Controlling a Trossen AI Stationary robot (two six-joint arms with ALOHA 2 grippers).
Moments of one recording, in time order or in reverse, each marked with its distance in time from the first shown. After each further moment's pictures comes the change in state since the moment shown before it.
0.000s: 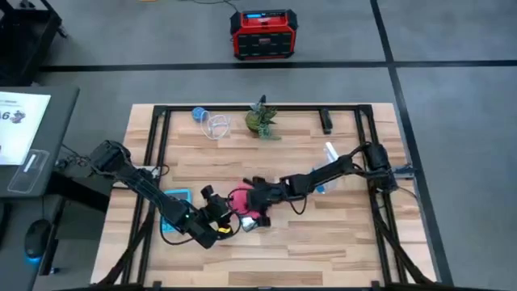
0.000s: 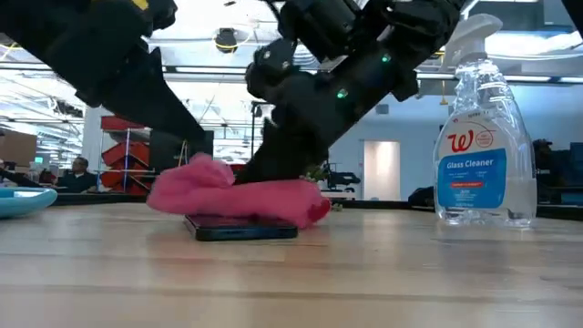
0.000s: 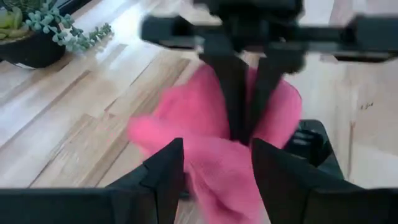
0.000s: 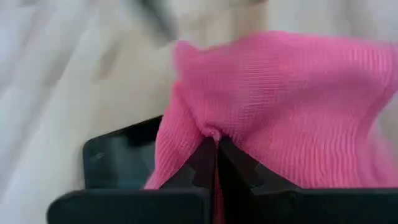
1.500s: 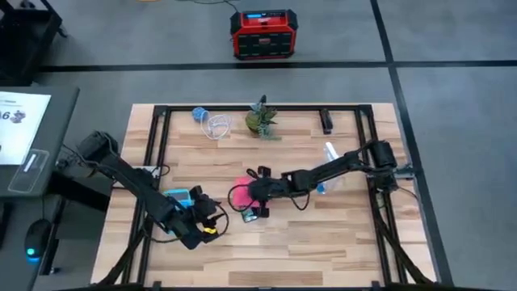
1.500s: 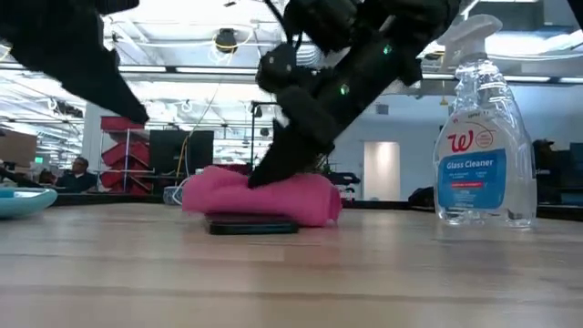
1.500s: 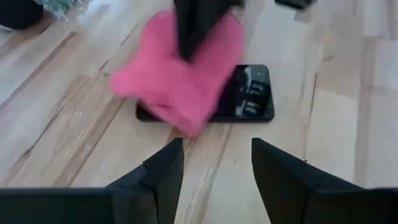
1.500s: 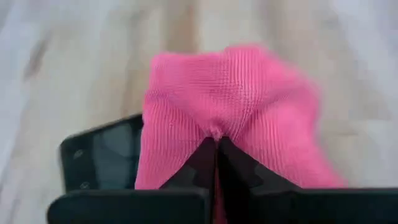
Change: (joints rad) left arm -0.079 -0.111 -0.001 -0.251 0.149 -0.118; right arm 0.003 -0.076 0.001 -0.033 0.170 -0.032
